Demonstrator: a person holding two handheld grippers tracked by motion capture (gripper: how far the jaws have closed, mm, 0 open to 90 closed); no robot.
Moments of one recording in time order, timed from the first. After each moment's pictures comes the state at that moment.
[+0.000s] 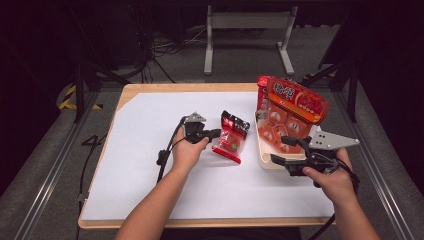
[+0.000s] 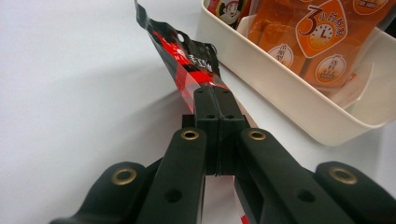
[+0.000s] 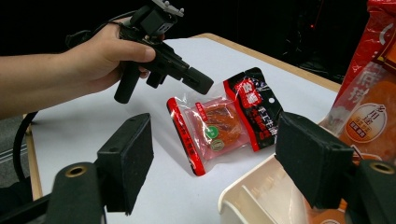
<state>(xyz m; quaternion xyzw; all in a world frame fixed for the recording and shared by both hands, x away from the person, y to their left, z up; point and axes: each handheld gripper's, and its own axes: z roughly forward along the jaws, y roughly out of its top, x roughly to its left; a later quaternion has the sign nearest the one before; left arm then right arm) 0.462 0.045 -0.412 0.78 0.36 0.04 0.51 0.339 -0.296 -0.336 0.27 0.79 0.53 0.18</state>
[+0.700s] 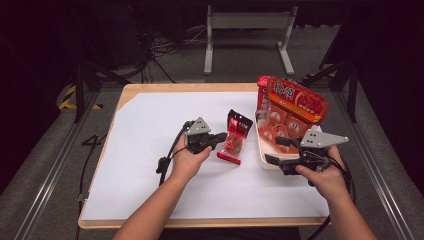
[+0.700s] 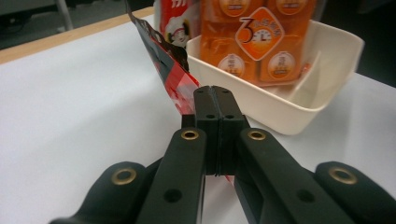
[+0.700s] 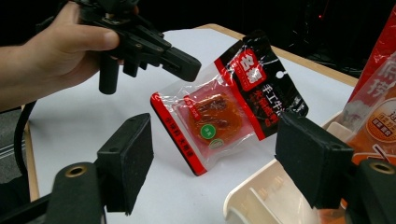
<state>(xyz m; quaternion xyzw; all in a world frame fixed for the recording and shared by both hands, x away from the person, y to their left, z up) 0.421 0.038 -0.392 0.80 0.25 0.10 0.54 0.349 -0.286 -0.344 0.27 0.80 0.52 0.17</state>
